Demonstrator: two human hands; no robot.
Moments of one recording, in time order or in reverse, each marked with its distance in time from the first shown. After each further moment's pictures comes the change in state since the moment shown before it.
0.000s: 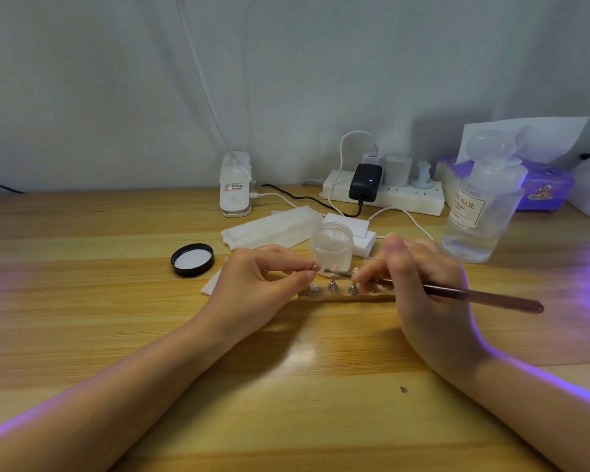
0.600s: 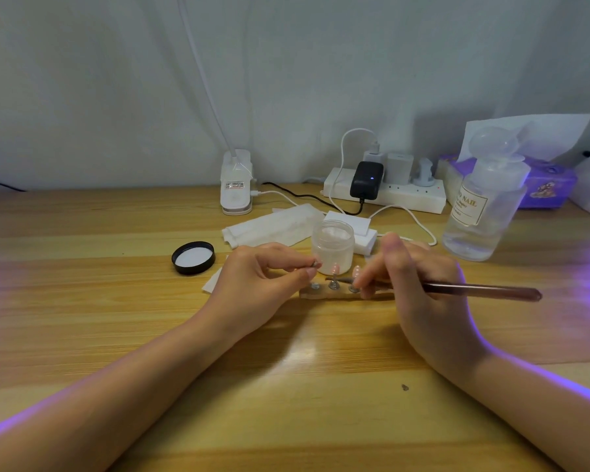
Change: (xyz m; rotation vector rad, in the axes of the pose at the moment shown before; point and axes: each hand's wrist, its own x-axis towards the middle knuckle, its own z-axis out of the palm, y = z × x) left_hand 0.000 0.000 0.000 0.004 -0.001 -0.006; right_hand 0.001 0.002 0.001 0.065 -0.026 0.030
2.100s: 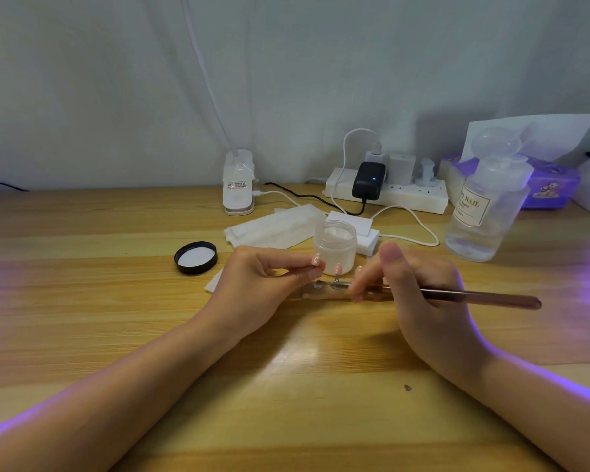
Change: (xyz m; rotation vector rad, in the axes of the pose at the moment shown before) left_hand 0.000 -0.002 0.002 -0.071 0.026 -0.039; right_hand -0.003 -0.005 0.001 0.073 -0.093 -0.018
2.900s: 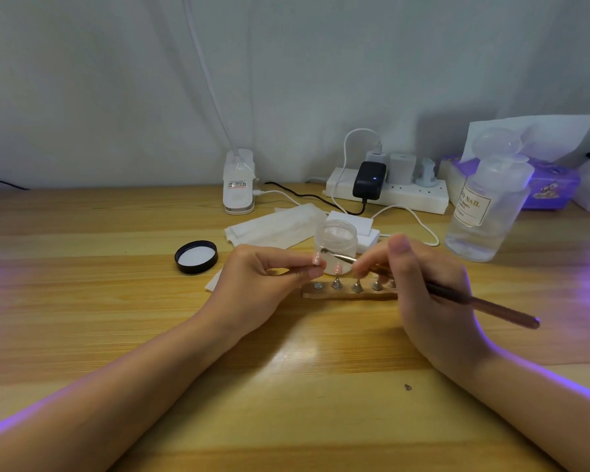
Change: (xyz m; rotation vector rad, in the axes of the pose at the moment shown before) left_hand 0.000 0.001 0.000 -0.003 0.007 0.002; right_hand 0.001 0.001 -0.001 -0.038 0.051 -0.001
